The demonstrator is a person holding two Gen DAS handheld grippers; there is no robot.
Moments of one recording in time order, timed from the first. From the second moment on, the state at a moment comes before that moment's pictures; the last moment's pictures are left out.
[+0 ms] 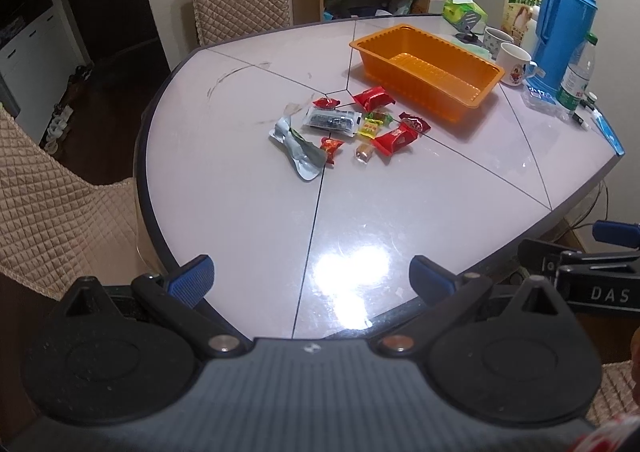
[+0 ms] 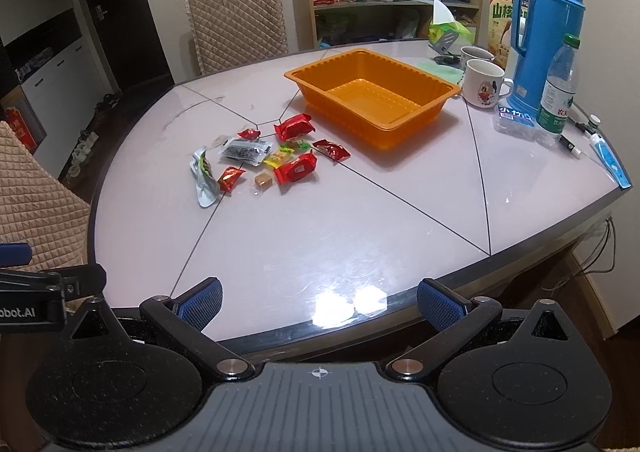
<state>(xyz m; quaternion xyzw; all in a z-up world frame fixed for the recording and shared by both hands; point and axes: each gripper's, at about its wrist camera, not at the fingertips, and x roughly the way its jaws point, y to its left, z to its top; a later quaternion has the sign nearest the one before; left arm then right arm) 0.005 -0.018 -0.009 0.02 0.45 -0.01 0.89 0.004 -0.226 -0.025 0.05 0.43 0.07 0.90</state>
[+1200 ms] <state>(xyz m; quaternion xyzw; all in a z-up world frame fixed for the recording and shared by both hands) 0.176 0.059 -0.086 0.01 0.46 -0.07 0.88 0.118 -0.222 -0.089 0.23 0.43 0.01 0.87</state>
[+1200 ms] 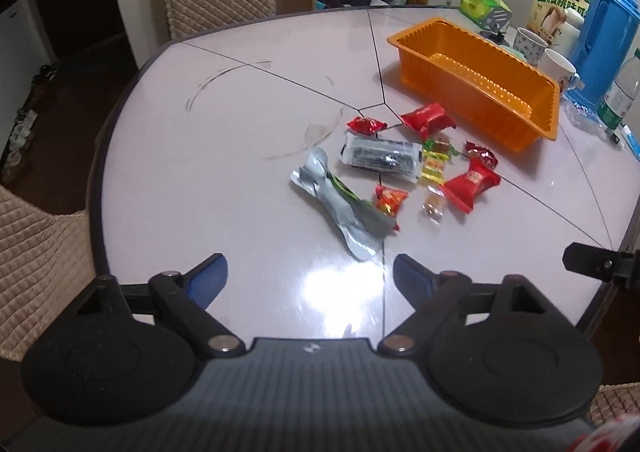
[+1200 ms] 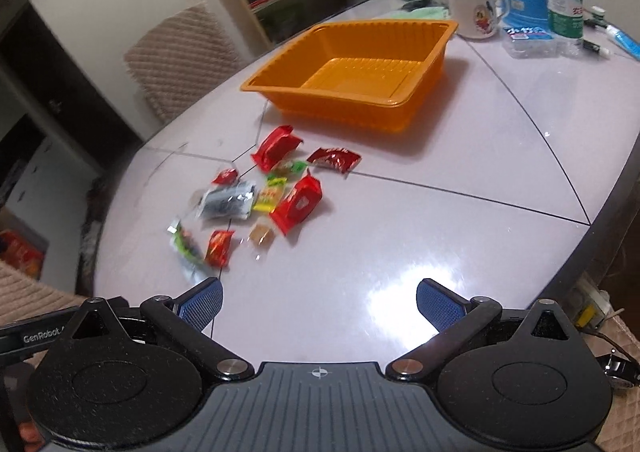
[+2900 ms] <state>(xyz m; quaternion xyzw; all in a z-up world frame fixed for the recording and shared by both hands) 0.270 0.032 -0.138 -0.04 0.47 0.00 0.88 0.244 -0.204 -0.161 0.24 0.40 0.05 0.88</state>
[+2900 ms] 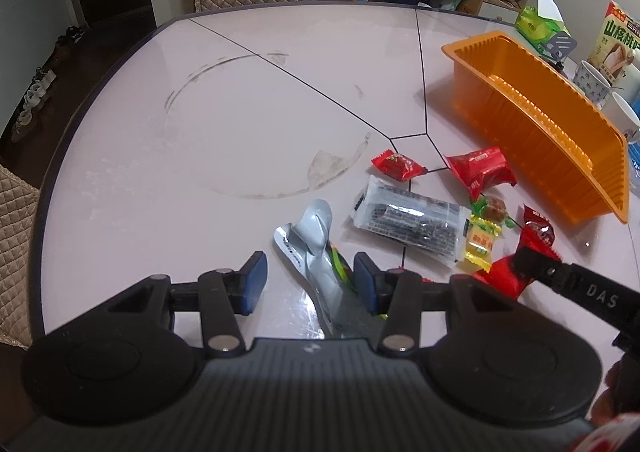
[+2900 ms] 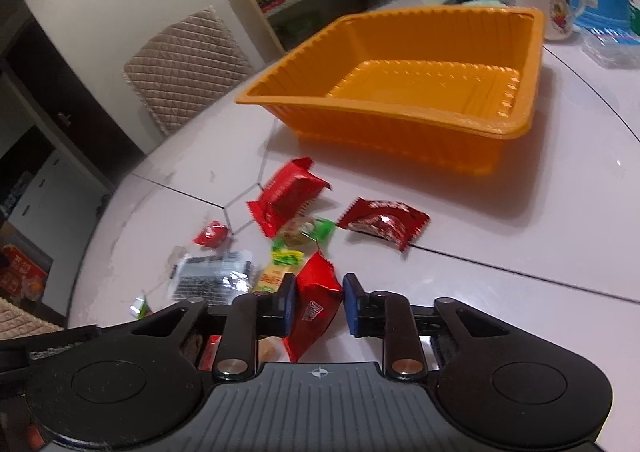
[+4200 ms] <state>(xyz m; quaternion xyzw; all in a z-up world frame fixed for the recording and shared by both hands) 0.285 0.007 -0.146 0.05 0.50 -0.04 0.87 0.254 -0.212 -0.124 0.15 0.43 0.08 0.88</state>
